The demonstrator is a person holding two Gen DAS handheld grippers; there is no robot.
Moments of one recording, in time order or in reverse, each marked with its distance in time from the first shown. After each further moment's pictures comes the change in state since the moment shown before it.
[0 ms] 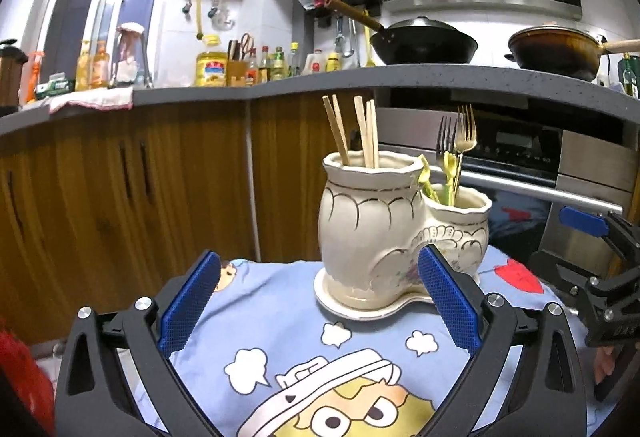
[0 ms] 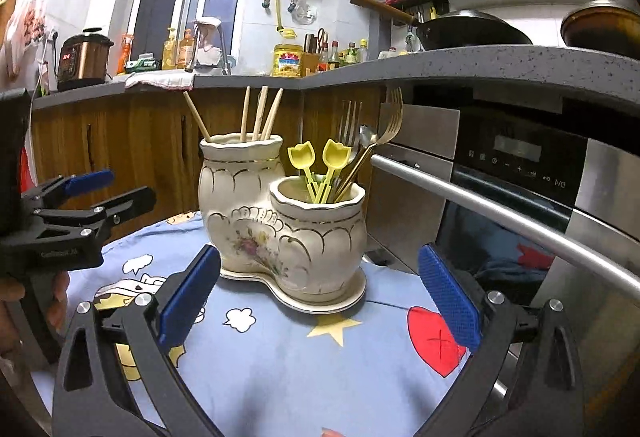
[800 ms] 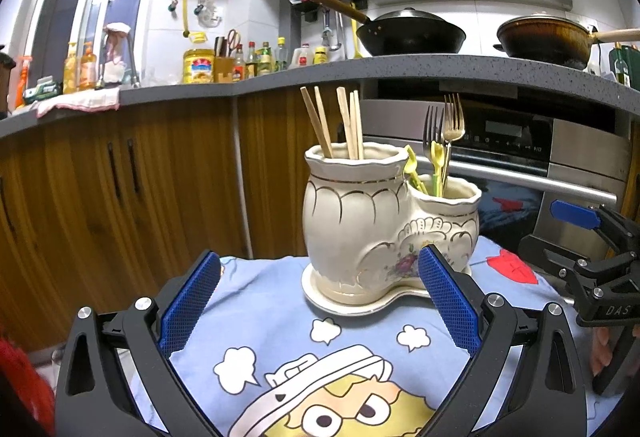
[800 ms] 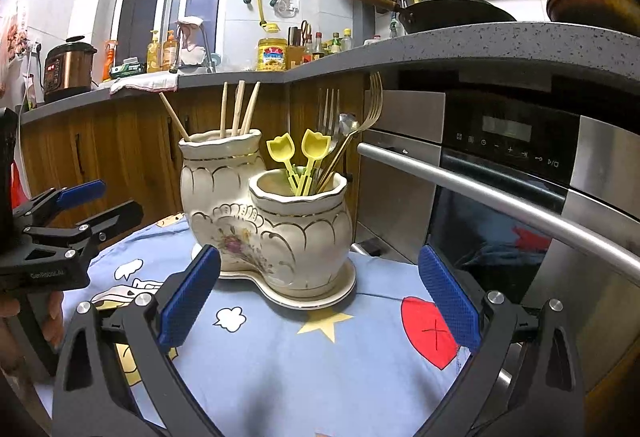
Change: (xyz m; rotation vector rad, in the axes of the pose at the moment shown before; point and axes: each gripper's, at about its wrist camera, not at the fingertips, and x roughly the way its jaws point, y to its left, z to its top) left arm 0.005 -0.006 0.000 0.023 0.020 -0.029; right arm 0.003 -0.007 0.000 0.040 0.023 -0.026
